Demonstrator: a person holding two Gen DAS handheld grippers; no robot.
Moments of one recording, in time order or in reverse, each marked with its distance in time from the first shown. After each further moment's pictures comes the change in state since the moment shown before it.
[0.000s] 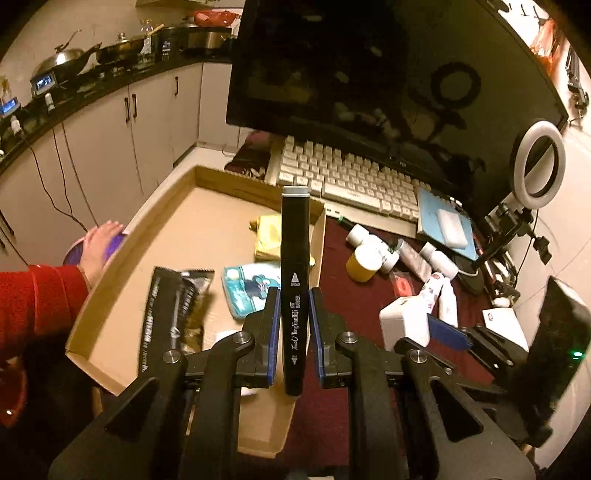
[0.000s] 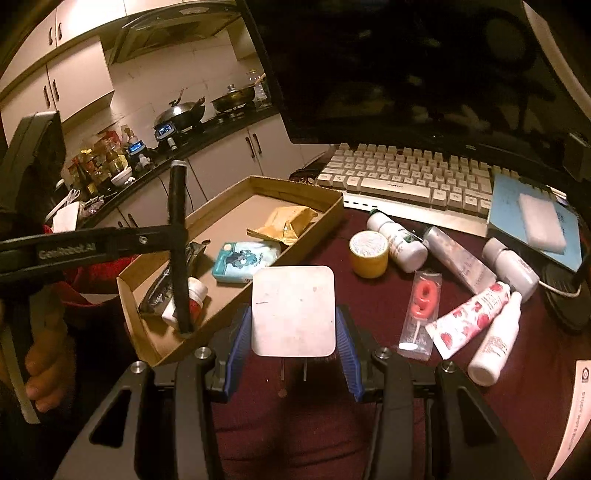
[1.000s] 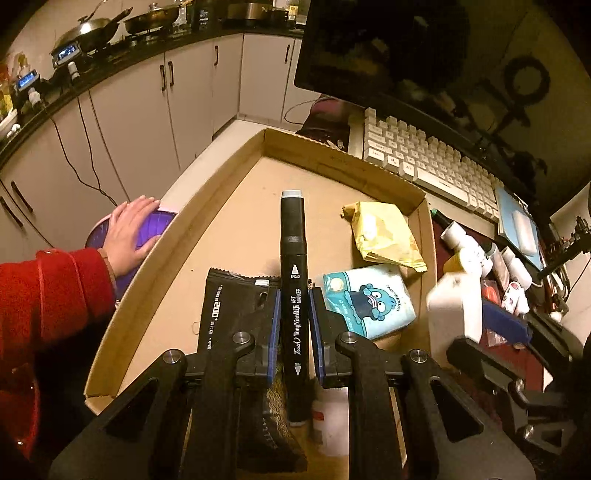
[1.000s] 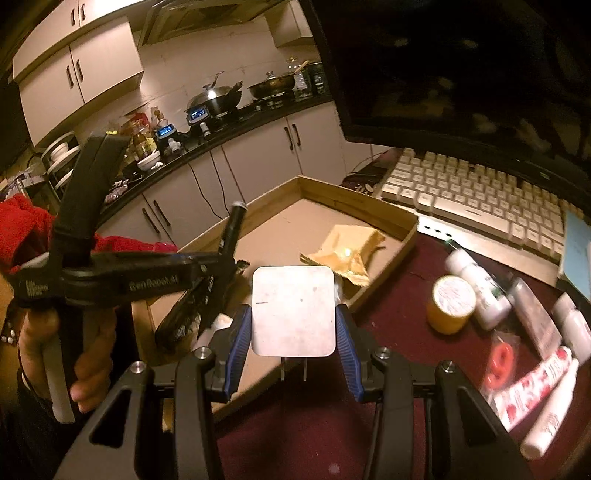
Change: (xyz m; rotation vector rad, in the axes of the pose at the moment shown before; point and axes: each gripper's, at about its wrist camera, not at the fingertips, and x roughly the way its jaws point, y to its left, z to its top) left arm 0.071 0.071 0.005 -0.061 0.106 0.149; right arm 0.068 0.040 0.040 -0.084 0.040 0.112
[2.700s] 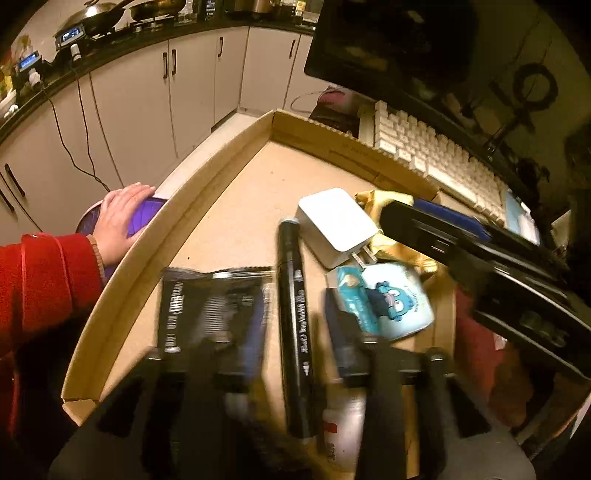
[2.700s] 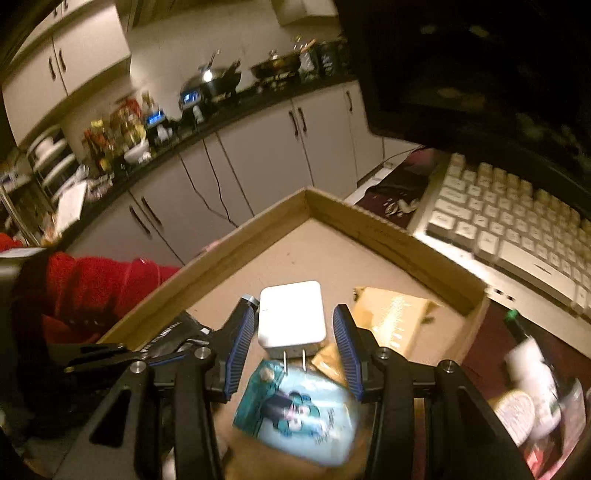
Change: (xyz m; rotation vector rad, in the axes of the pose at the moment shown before) left arm 0.015 0.009 -0.008 -0.045 -0.003 -0.032; right arm 0.074 -0.007 0.054 0.011 0.047 0.026
